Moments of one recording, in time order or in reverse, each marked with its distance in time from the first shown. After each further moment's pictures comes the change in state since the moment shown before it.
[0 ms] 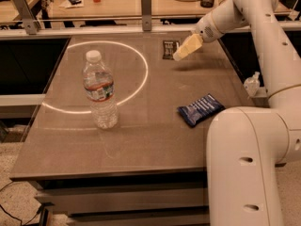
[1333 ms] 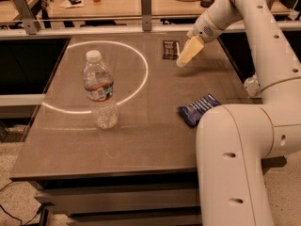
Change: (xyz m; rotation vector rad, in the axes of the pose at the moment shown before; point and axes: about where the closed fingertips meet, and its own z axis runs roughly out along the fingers) arm 0.009 0.030 -0.006 -0.093 0.153 -0.121
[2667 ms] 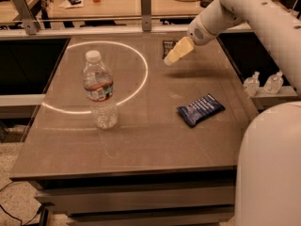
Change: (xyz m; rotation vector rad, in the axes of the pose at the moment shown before) arm -0.015 0.010 -0.004 0.223 -0.016 0.214
